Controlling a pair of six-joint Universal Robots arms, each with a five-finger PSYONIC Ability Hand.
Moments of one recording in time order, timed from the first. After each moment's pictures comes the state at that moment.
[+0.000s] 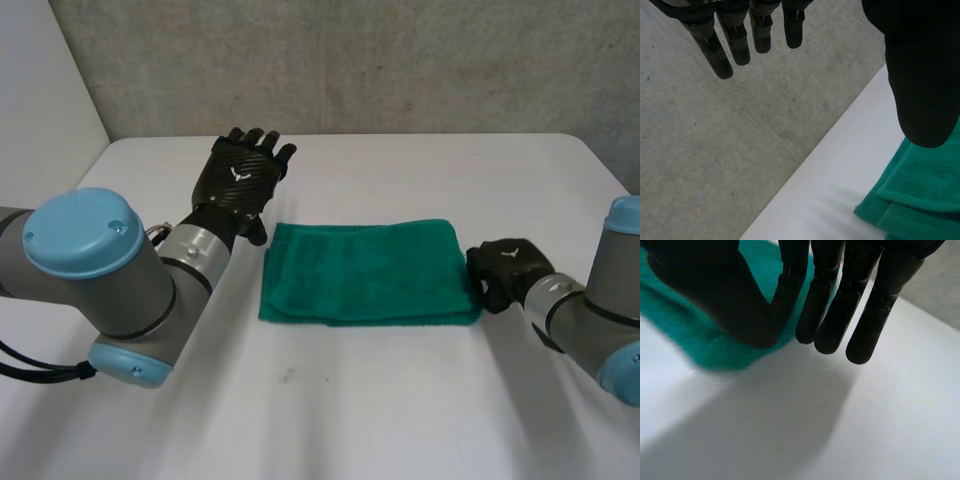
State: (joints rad) left arm 4.19 -2.03 -1.52 3.62 -1.48 3.60; right arm 1.77 -1.03 1.58 -0.10 1.36 2.78; left_hand 0.19 0.20 0.21 0.20 0.04; right_hand 0.95 1.17 1.17 1.17 0.97
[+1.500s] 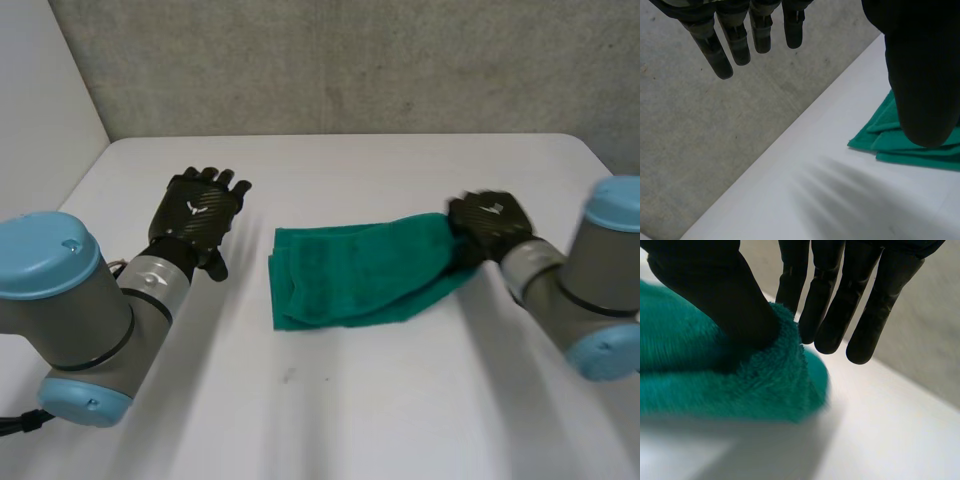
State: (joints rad) left arm 4.28 -1.92 -1.71 3.58 -1.52 3.58; right arm 1.87 -1.04 1.50 -0.25 1.37 2.89; left_hand 0.19 0.20 0.21 0.20 0.04; right_hand 0.97 1.17 1.18 1.19 0.98
